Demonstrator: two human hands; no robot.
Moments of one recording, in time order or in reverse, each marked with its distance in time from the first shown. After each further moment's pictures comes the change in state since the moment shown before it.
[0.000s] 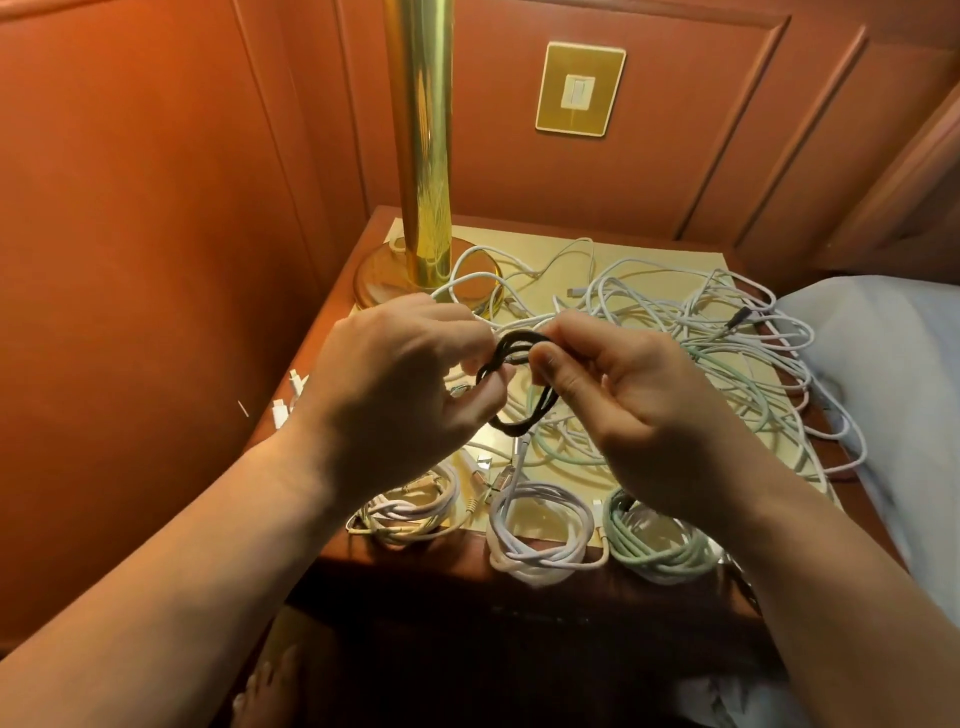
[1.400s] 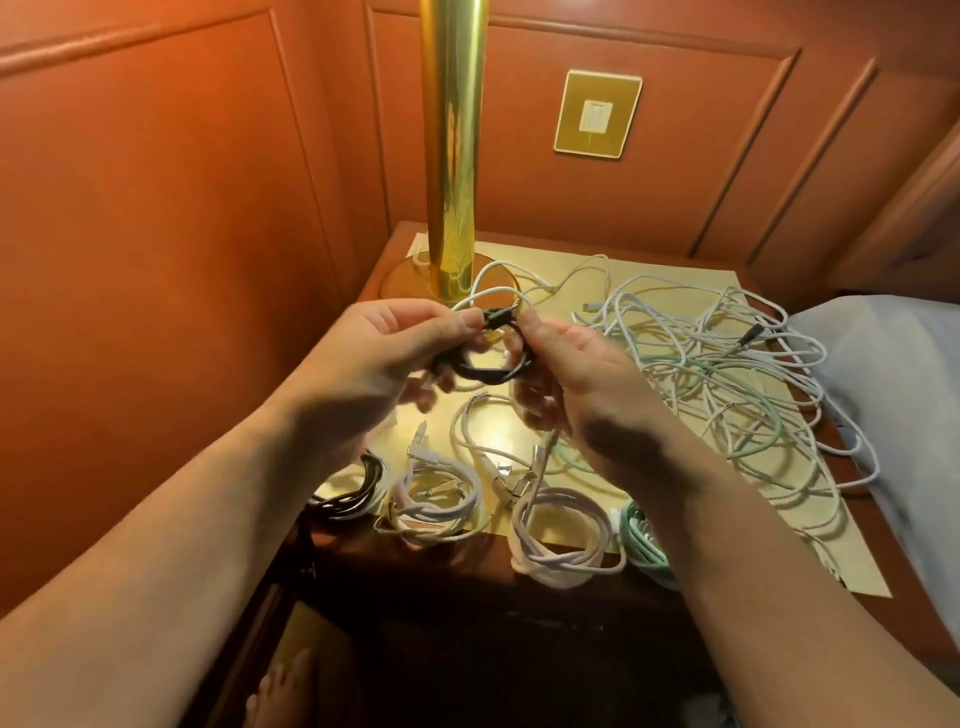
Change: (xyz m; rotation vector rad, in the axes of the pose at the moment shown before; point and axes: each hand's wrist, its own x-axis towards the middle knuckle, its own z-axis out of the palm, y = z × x) left_hand -0.003 -0.024 -0.019 -1.156 -0.187 -0.719; right_hand 0.038 -0.005 0.038 0.823 -0.067 0.404
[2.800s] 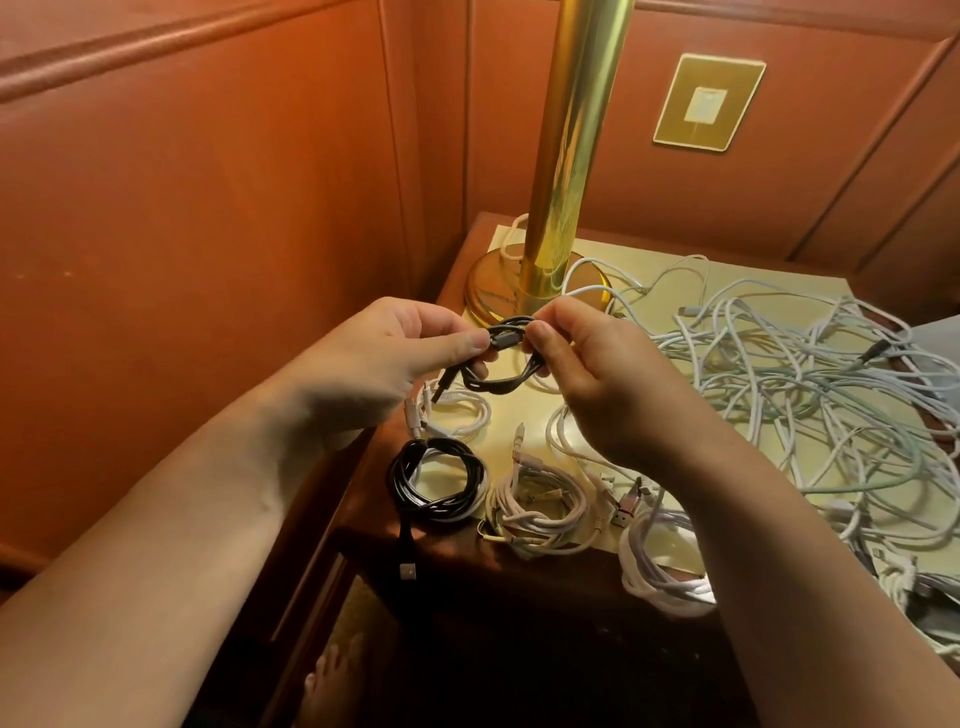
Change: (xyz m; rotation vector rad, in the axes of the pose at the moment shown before) left_hand -0.015 -0.002 -0.073 0.186 0.050 -0.163; right_hand 0.035 0.001 0.053 -0.910 0.096 -0.226
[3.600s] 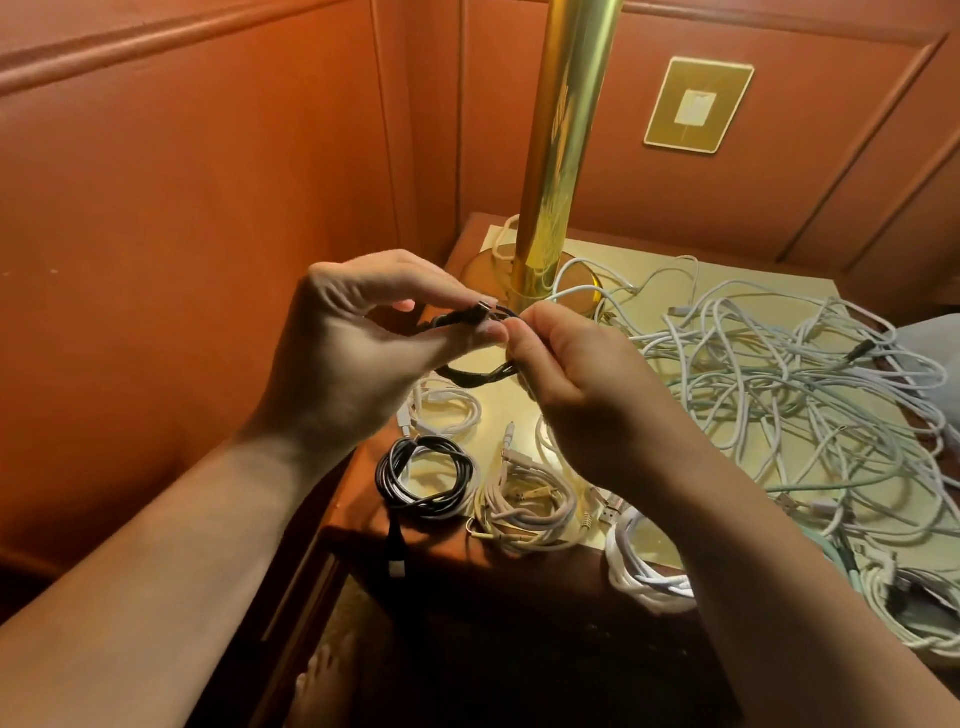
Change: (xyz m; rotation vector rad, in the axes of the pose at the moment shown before) left_hand -0.008 -0.009 0.005 0.275 0.344 0.761; right_hand -0.014 -0.018 0.003 0.055 0.051 -0.037
